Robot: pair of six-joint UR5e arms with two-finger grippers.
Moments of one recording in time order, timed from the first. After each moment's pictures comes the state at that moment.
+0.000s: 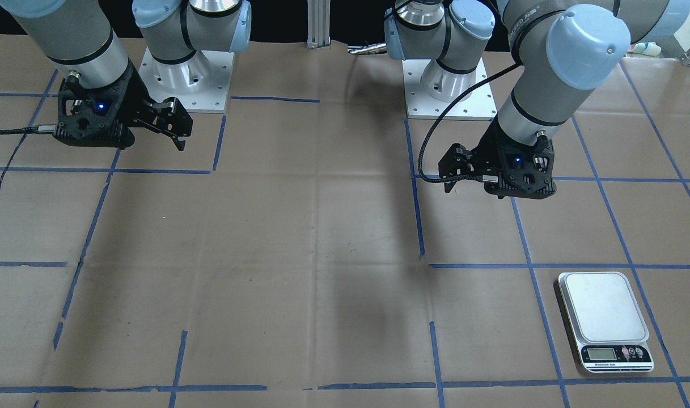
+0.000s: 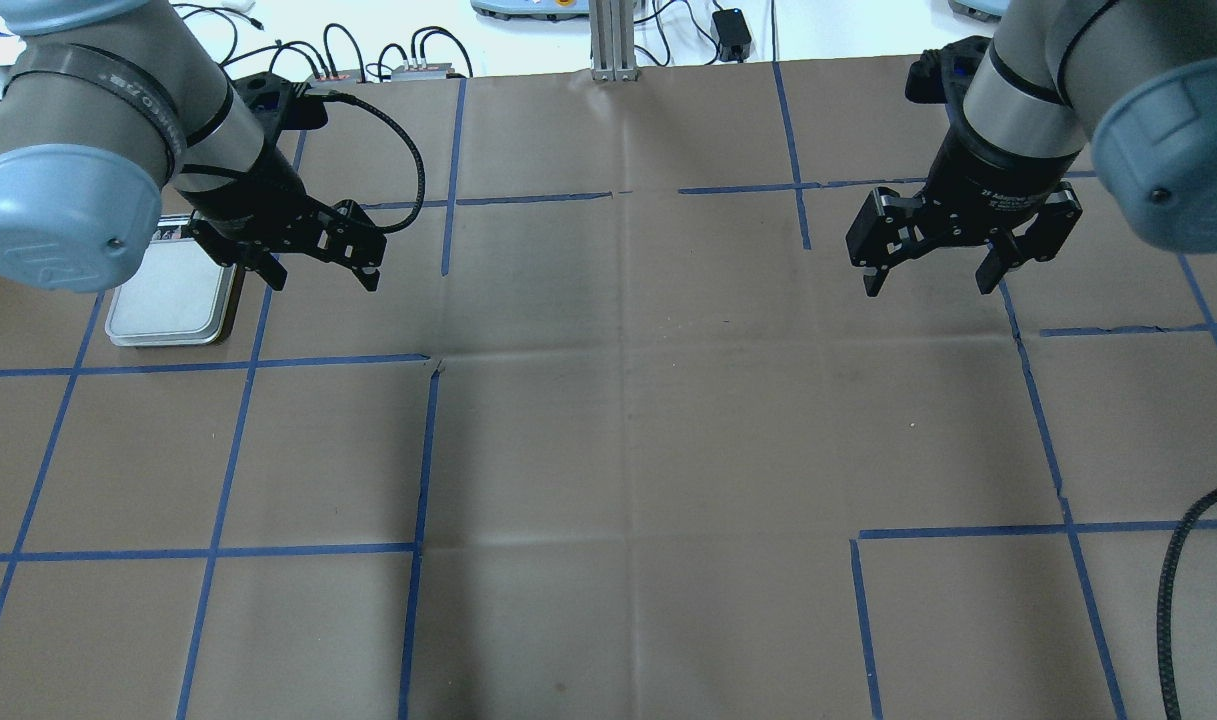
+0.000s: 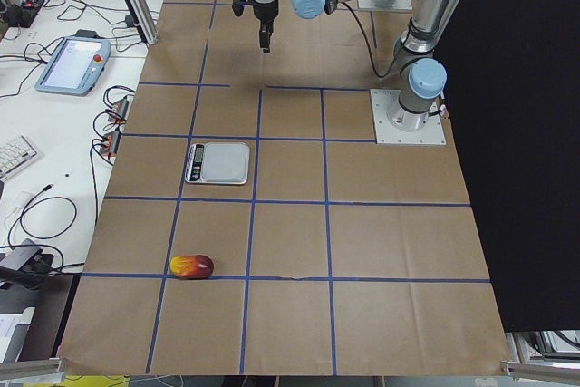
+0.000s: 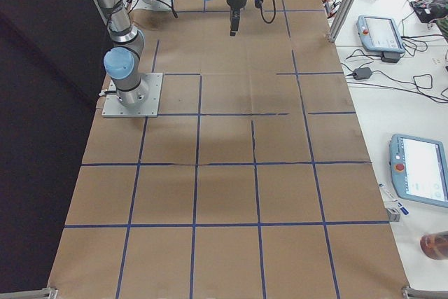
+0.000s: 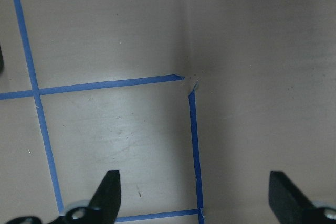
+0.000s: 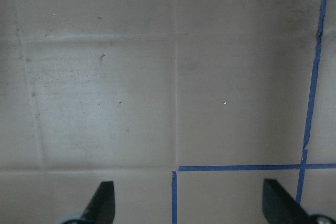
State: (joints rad) left arm -1.49 -1.64 -1.71 -1.39 1.53 0.17; right arm 1.53 -1.60 1.68 -1.57 -1.56 -0.02
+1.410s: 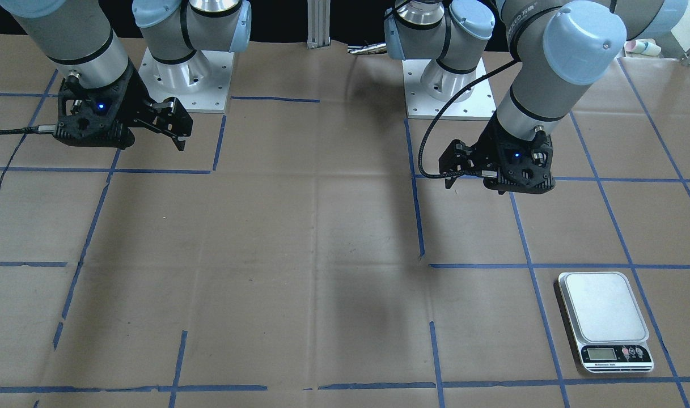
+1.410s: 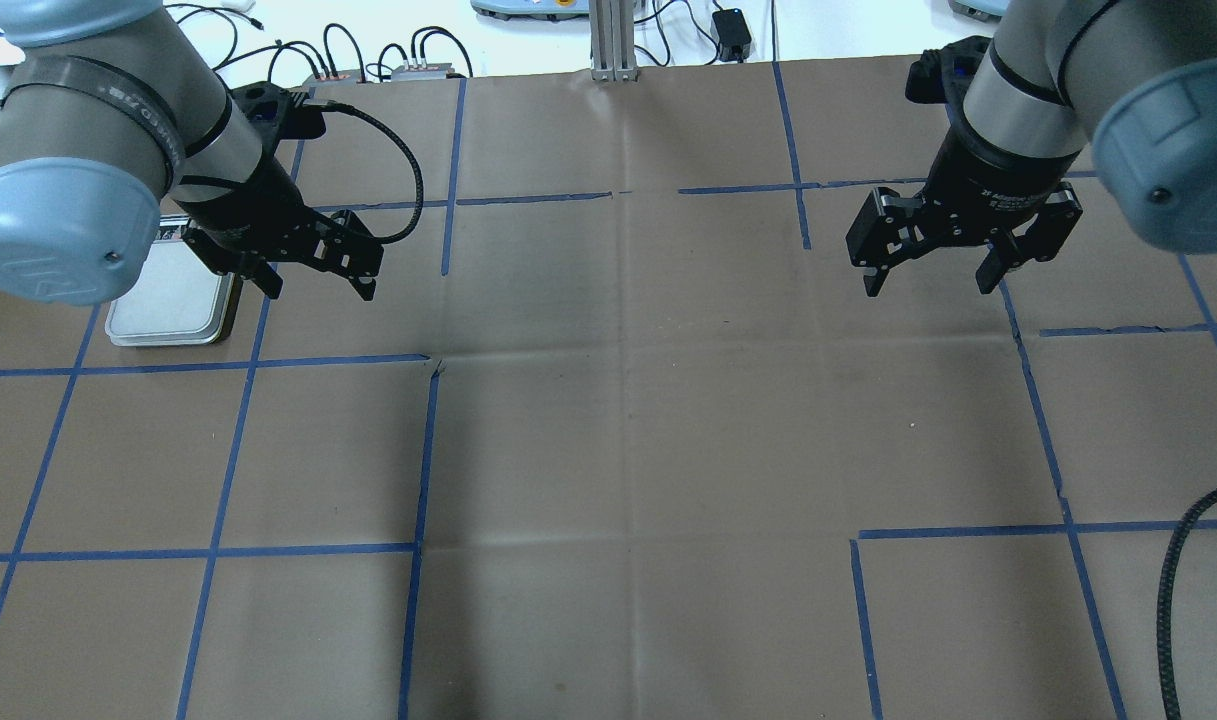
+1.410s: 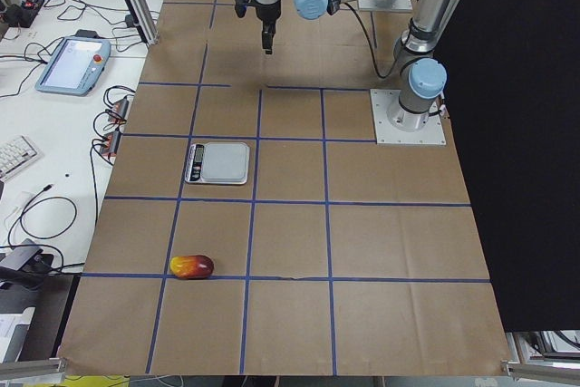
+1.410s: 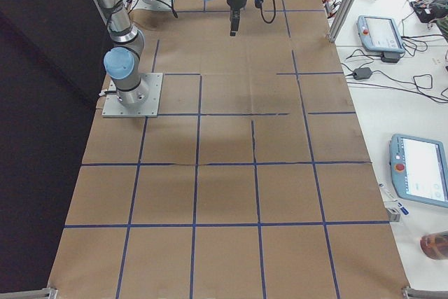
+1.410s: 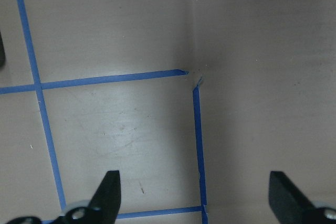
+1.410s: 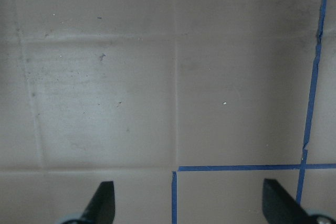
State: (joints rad) left arm -1.49 -1.61 -1.73 -1.40 1.54 0.17; right arm 1.53 -1.60 1.68 -1.57 -1.56 -0.02
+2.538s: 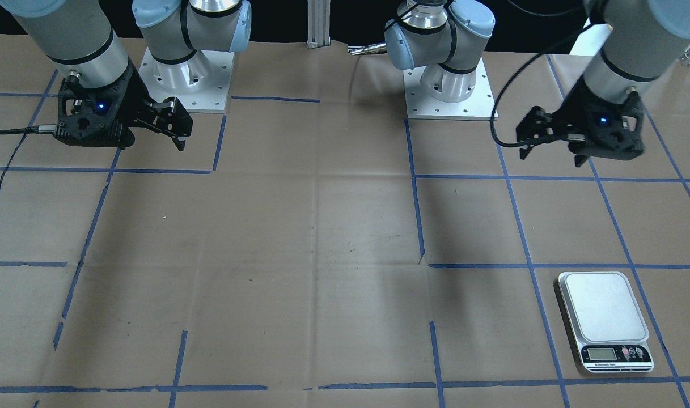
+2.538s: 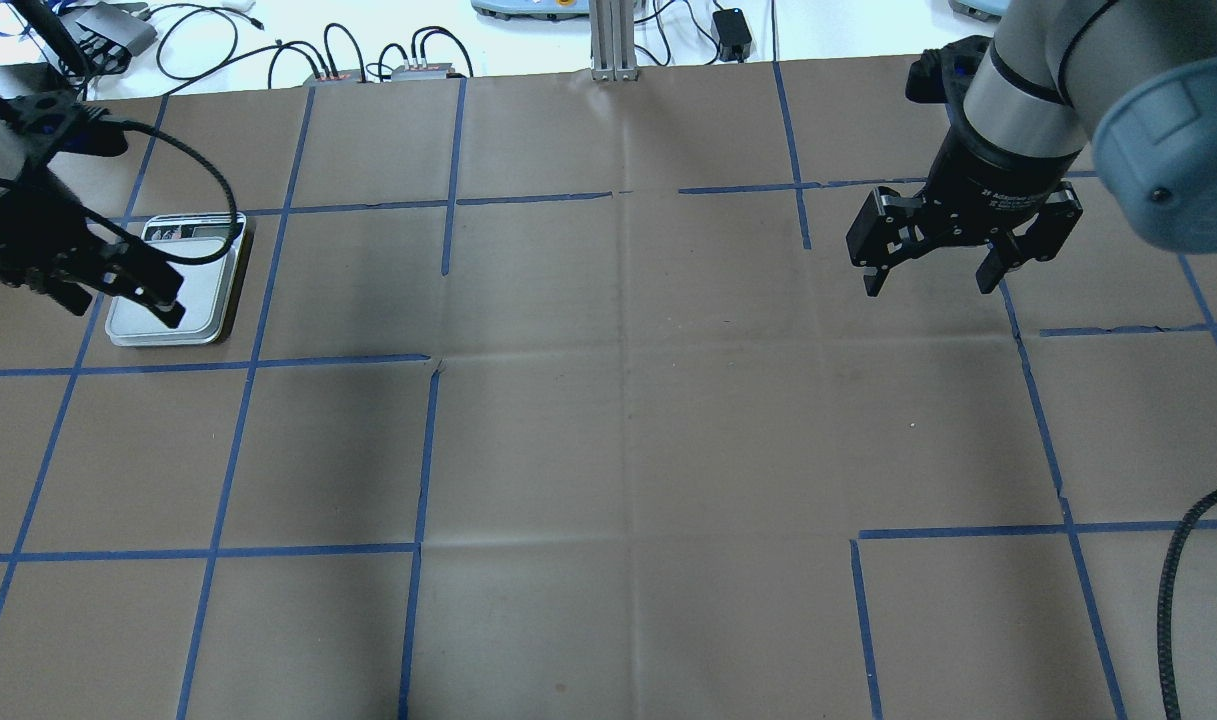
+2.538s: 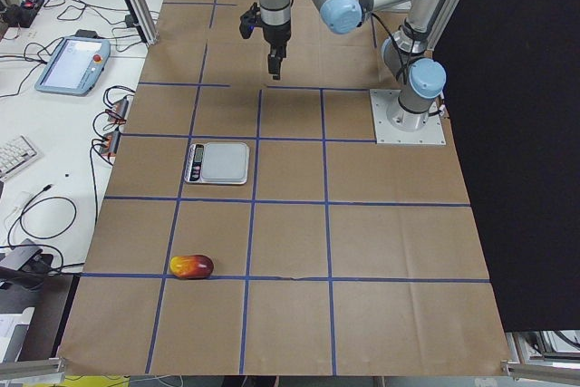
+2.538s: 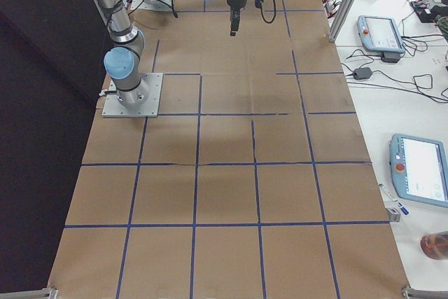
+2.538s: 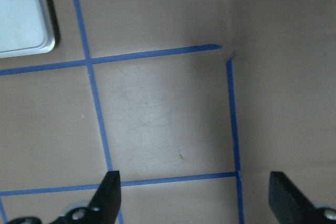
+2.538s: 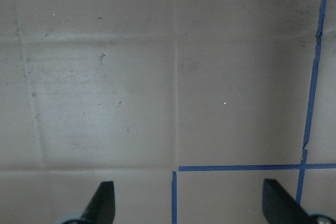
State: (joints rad) left arm -1.14 -1.56 -1.73 -1.48 1.62 0.60; right arm 1.53 -1.60 1.68 -1.57 -1.56 -0.02
